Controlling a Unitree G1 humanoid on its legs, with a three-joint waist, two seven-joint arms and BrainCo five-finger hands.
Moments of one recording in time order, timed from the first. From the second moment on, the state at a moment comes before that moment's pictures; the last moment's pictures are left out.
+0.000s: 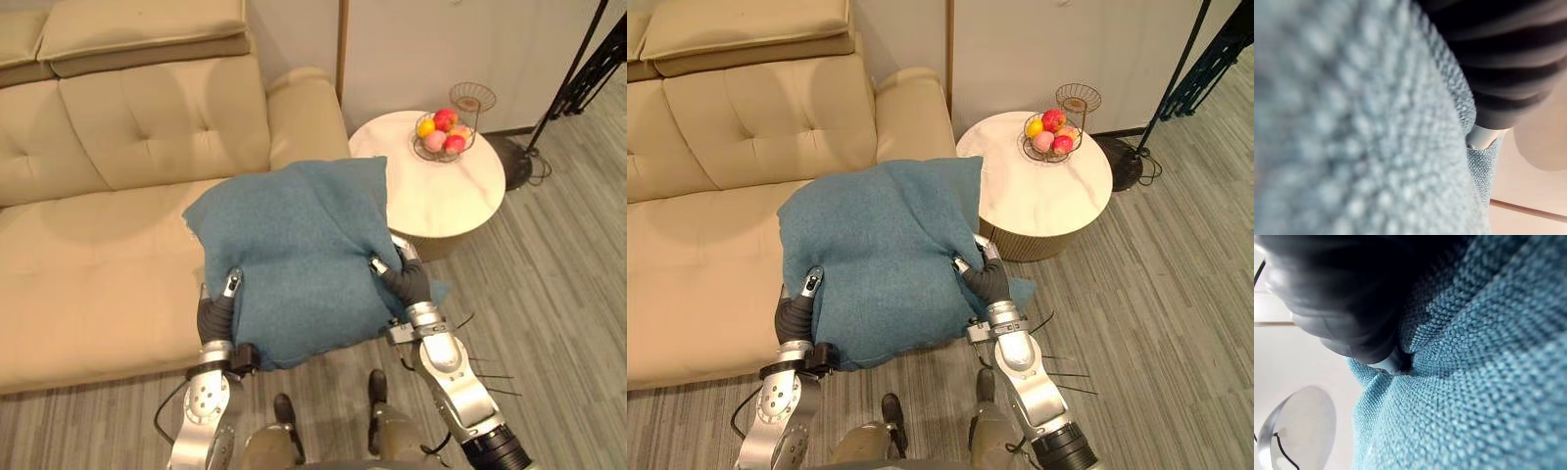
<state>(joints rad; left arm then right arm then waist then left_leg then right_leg) 0.21 0.17 -0.18 -0.14 -0.31 -0.27 0.26 -0.01 -0.20 0.33 -0.07 0.12 -0.21 -0.17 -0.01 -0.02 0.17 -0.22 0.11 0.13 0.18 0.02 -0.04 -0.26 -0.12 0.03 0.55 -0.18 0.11</state>
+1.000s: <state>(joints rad) 0.22 0.14 -0.24 -0.07 -0.29 -0.23 0.17 0.02 -0.15 0.20 0.02 0.06 -0.21 -0.16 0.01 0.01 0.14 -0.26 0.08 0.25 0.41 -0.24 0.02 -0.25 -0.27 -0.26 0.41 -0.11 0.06</state>
